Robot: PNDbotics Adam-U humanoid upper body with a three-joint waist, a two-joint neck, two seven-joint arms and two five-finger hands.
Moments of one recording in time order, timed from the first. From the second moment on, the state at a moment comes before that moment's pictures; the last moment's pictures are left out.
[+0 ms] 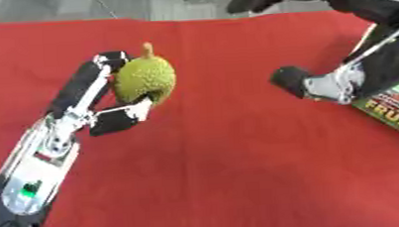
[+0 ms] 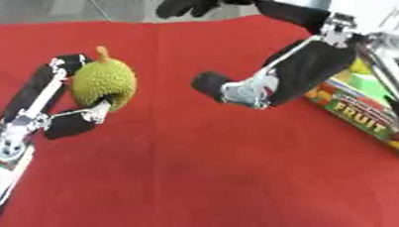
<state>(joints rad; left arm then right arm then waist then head) -0.51 0.39 -0.26 -1.70 -0.55 -0.01 -0.07 -0.89 -0.56 0.37 -1.98 0.02 -0.02 0.62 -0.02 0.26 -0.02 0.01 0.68</state>
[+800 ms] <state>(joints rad) -0.51 0.34 -0.30 -1.69 -0.62 -0.08 0.00 -0.91 -0.40 0.44 -1.89 0.22 -0.01 0.66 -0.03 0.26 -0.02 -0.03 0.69</state>
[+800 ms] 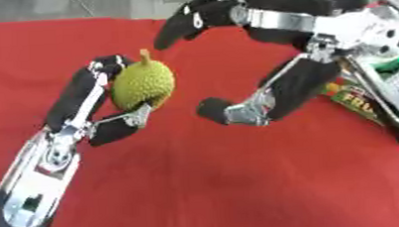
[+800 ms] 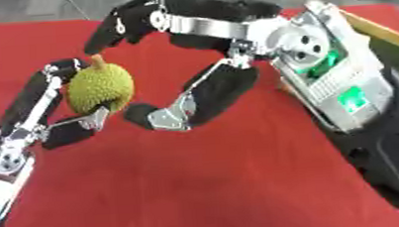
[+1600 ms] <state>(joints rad) -0.51 0.32 -0.31 -1.70 -0.65 -0.13 0.02 -0.92 -0.31 0.47 -1.72 0.45 -0.10 0.59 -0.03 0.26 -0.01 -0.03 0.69</state>
